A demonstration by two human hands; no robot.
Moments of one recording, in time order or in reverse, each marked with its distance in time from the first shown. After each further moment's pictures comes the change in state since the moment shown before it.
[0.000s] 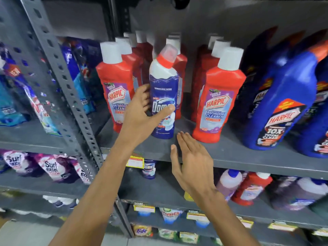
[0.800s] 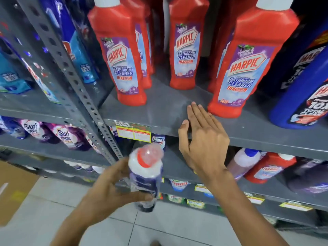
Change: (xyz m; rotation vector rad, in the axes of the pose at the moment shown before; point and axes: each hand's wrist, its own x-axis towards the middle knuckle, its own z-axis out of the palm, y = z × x) left_hand -0.198 -0.048 -0.076 0.089 -0.314 -0.415; right_hand -0.001 -0.001 0.012 -0.076 0.078 -0.003
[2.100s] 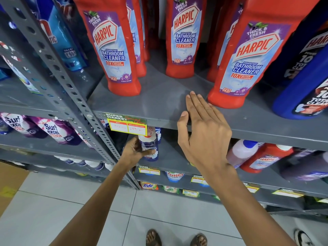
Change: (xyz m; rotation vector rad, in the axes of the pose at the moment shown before) left_hand 0.159 -0.174 0.050 -0.181 0.118 -0.328; right_hand -0.001 -0.001 -0.001 -0.015 0.011 -0.013
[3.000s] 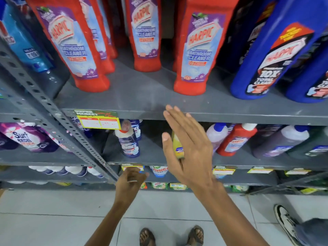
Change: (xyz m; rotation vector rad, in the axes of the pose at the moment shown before) left_hand -0.111 -0.065 0.066 0.027 0.144 0.055; right_hand -0.062 0.020 -0.056 0.457 -0.007 -0.025
